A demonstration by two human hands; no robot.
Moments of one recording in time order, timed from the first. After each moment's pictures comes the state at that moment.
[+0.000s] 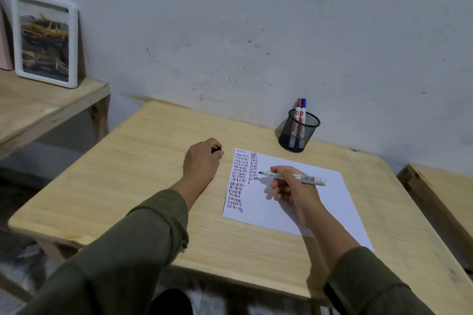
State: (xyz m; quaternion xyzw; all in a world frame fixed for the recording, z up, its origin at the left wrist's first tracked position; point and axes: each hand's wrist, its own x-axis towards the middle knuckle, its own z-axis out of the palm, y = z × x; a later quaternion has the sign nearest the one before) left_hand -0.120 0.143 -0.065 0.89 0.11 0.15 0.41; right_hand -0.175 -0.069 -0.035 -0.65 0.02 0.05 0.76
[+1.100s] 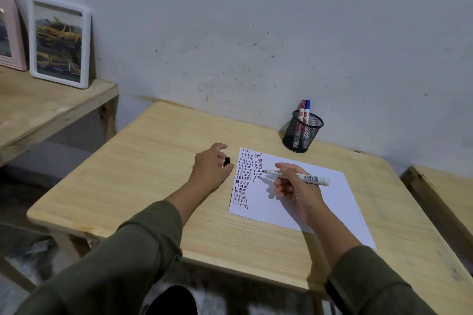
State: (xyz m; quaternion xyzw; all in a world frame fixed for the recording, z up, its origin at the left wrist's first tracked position) left_hand -0.153 0.141 -0.061 0.87 0.06 0.11 0.48; right_hand -0.180 -0.065 -0.034 -0.66 0.02 0.04 0.75
